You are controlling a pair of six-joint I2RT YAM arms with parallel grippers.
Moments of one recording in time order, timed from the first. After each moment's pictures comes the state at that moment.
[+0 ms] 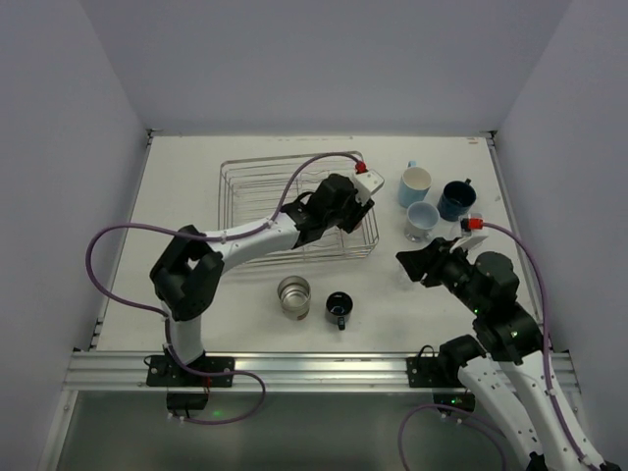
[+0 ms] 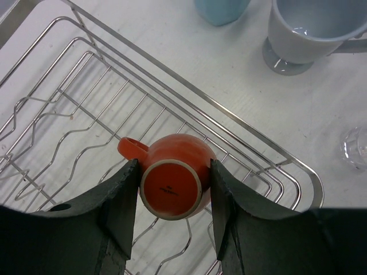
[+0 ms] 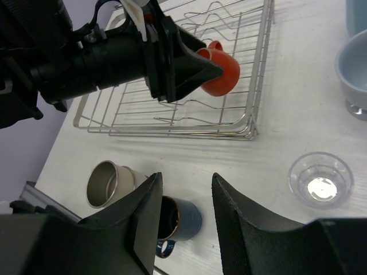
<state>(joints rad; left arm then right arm) -0.85 1.87 1.39 -0.06 -0.10 0.08 0.36 0.42 0.66 -0.51 -0.15 0.53</state>
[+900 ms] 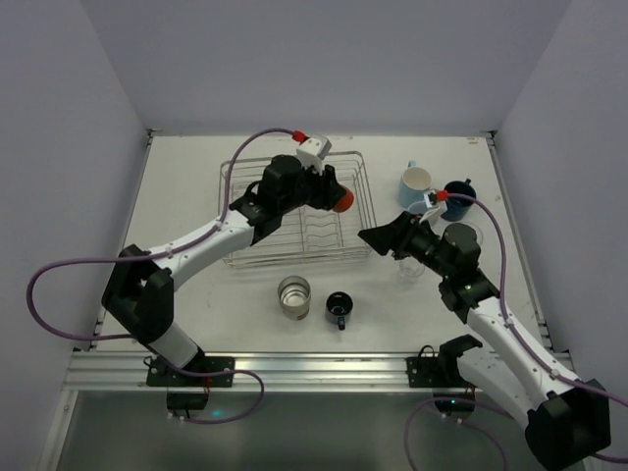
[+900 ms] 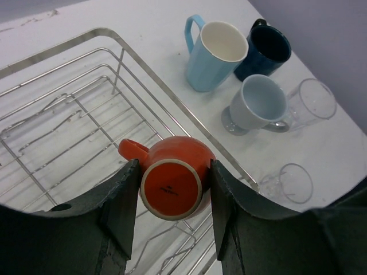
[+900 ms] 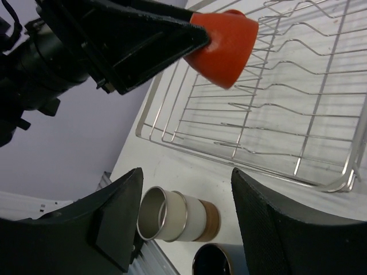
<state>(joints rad) -0.68 1.61 1.24 0.07 0.08 -0.27 0.36 0.81 0.50 0.18 -0.42 0.78</state>
